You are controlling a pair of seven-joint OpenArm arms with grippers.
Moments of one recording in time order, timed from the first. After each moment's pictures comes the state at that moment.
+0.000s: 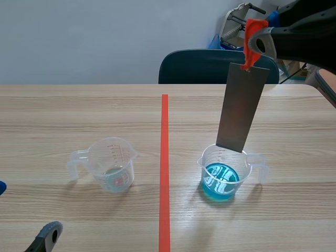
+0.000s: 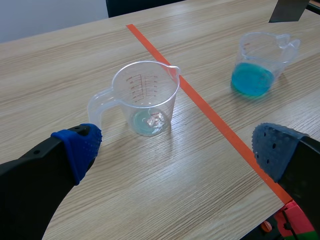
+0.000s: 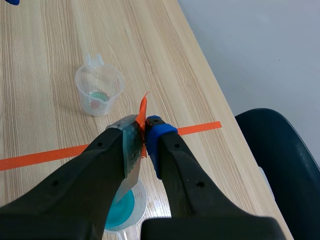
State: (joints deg) left arm 66.2 -42.9 0.6 114.6 -19.6 -2.9 -31.6; right arm -7.6 64.6 2.1 119.3 42.8 45.4 -8.3
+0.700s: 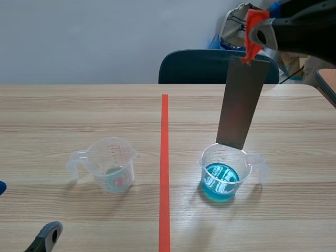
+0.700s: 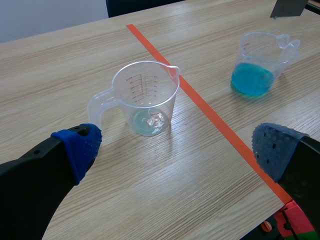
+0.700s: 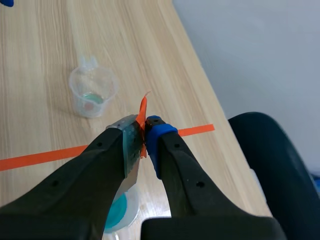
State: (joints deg) left arm 66.2 -42.9 0.6 114.6 -19.6 -2.9 -31.6; right arm -4.9 64.6 2.1 119.3 42.8 45.4 -8.4
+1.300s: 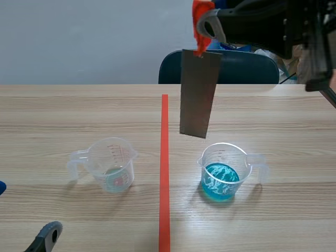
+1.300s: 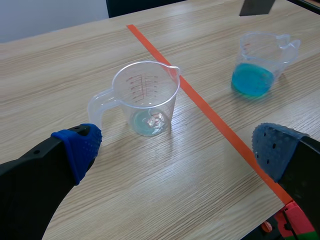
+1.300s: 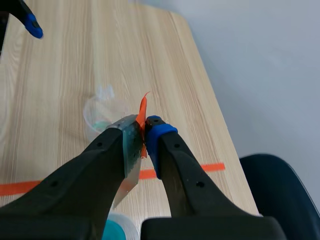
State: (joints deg) left arm 66.2 -42.9 0.5 114.6 -19.6 -2.9 -31.6; right arm 15.9 57.8 -19.5 119.3 42.8 45.4 -12.8
